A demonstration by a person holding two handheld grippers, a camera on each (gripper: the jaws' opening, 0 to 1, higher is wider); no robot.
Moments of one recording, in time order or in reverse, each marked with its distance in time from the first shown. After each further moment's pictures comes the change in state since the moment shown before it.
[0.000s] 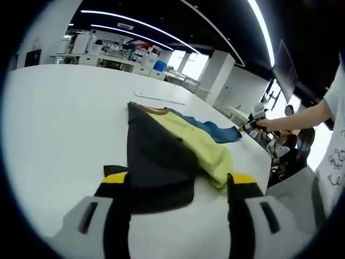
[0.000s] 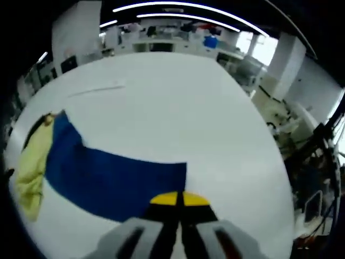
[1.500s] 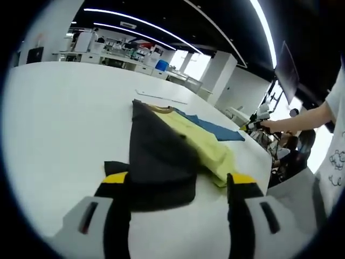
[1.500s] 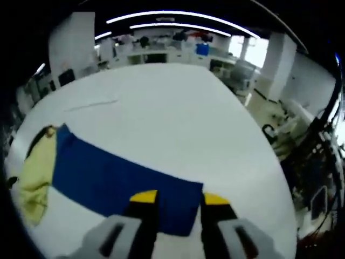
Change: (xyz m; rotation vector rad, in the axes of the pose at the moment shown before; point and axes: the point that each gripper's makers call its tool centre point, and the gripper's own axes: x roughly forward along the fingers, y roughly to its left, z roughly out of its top) left arm 0.000 0.000 -0.005 -0.013 -0.004 0.005; right arm -0.014 0.001 0.011 0.029 -0.124 0.073
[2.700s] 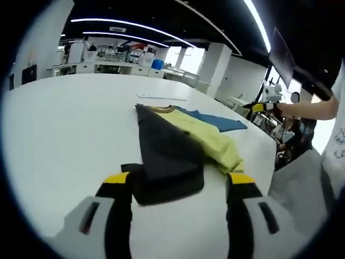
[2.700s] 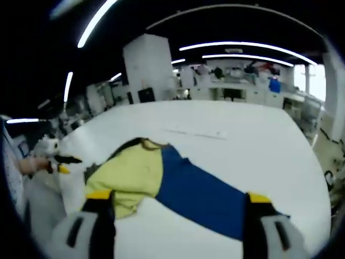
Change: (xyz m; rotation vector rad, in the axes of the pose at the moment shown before) left arm -0.023 0.007 0.001 0.168 0.065 0.033; right arm -0.094 0.180 0.023 -0.219 -0.241 0.560
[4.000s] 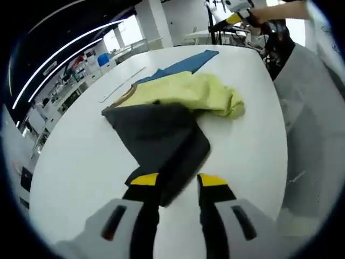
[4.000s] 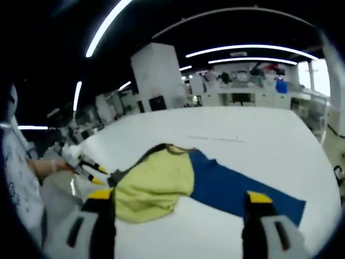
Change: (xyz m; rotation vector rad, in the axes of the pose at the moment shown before) left arm 0.022 0.004 -0.034 0.639 0.339 -0.068; right arm -0.030 0.070 -0.002 0.052 -0.067 0.073
